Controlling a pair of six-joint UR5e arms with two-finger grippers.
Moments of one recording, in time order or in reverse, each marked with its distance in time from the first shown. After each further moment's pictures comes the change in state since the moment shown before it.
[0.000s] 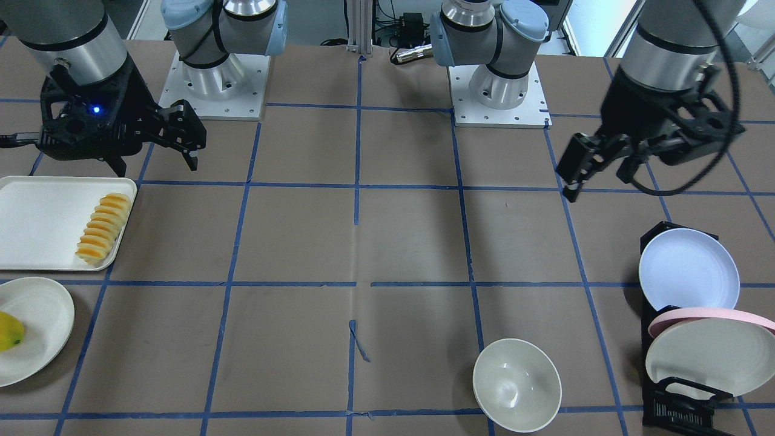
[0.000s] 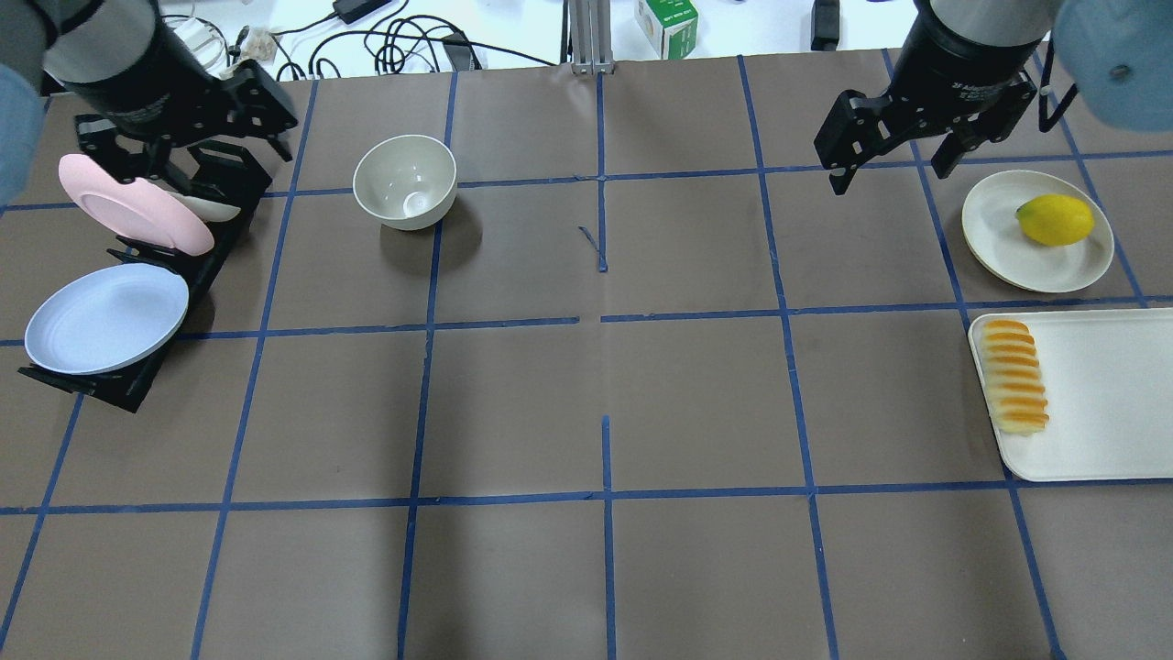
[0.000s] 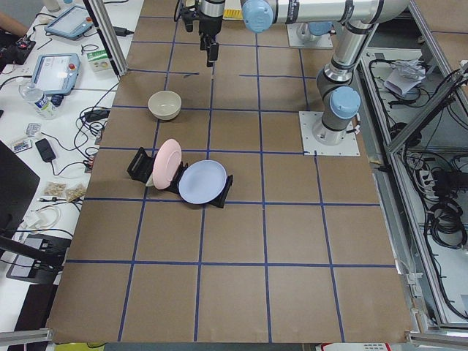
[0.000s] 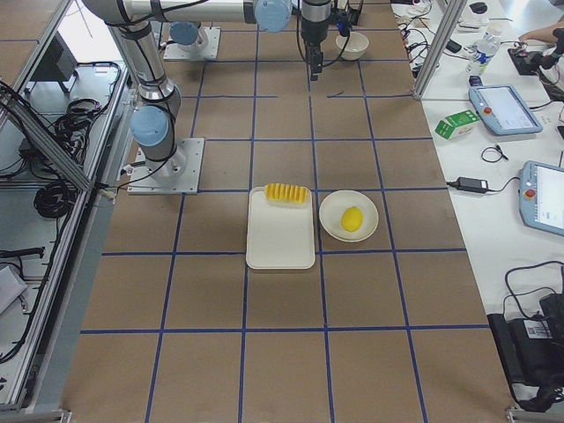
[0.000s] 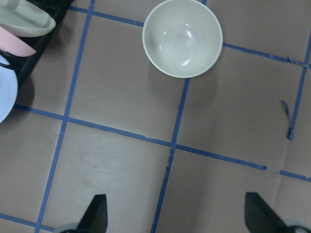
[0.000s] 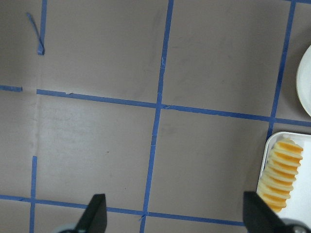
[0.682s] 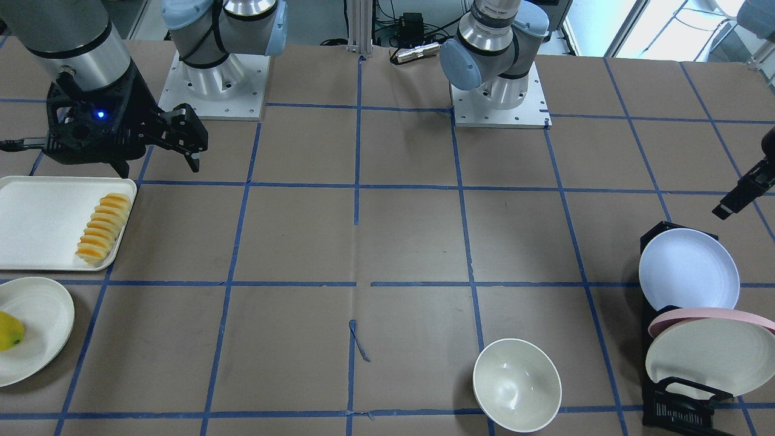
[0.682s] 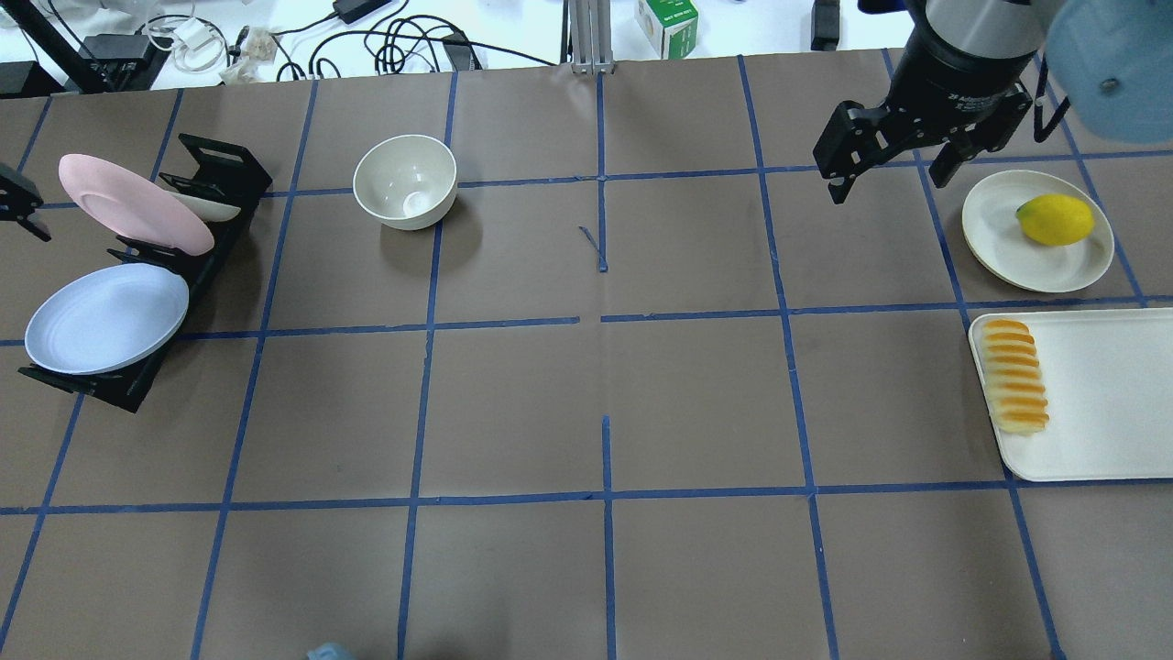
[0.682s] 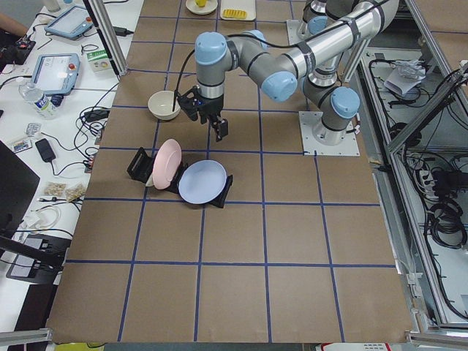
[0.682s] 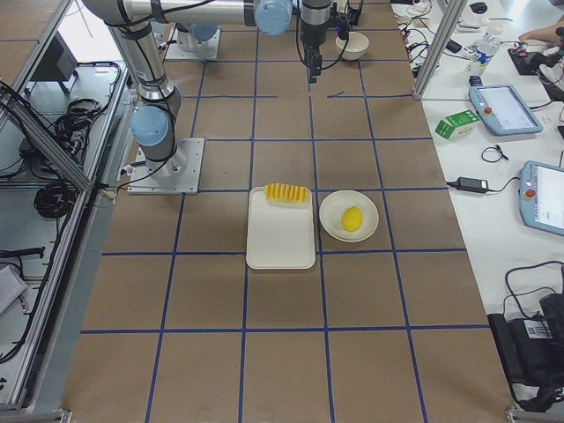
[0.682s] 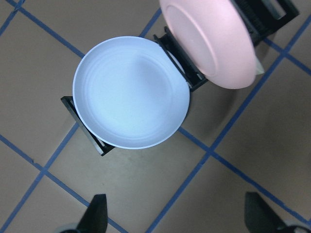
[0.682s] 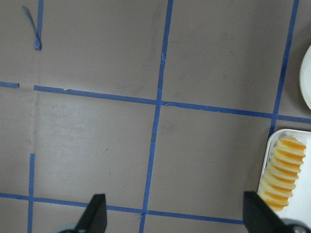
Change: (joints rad) left arm 0.465 -0.127 -0.081 0.121 0.022 0.287; right arm -0.002 -0.002 0.024 -0.011 -0.001 -0.002
